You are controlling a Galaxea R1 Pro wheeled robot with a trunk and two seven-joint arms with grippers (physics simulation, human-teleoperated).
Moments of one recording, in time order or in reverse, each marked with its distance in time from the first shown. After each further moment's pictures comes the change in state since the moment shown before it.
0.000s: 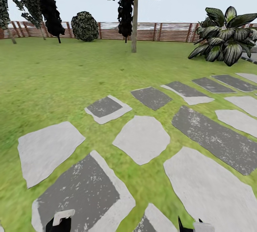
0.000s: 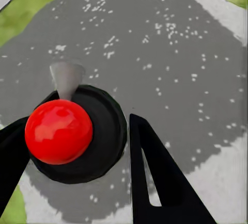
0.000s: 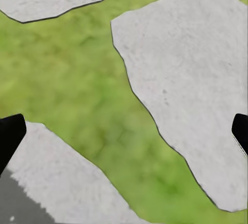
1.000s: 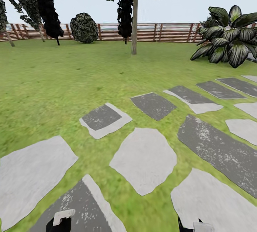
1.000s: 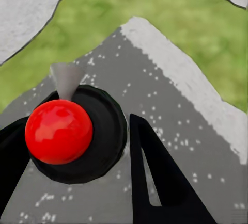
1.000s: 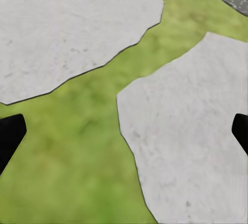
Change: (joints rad) left arm 0.000 -0.001 -0.001 -0.001 0.000 0.000 0.000; right arm 0.000 0.001 0.000 0.000 0.000 0.000 0.000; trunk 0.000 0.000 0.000
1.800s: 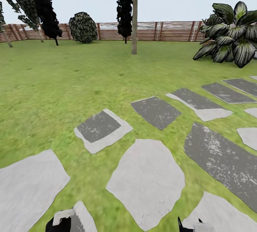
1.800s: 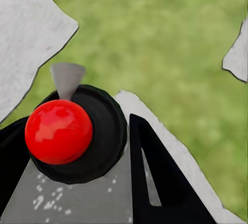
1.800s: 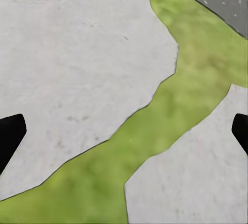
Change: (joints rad) left arm 0.000 0.002 0.000 -0.001 0.000 0.000 0.000; right arm 0.000 0.000 0.000 0.000 0.000 0.000 0.000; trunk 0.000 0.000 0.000
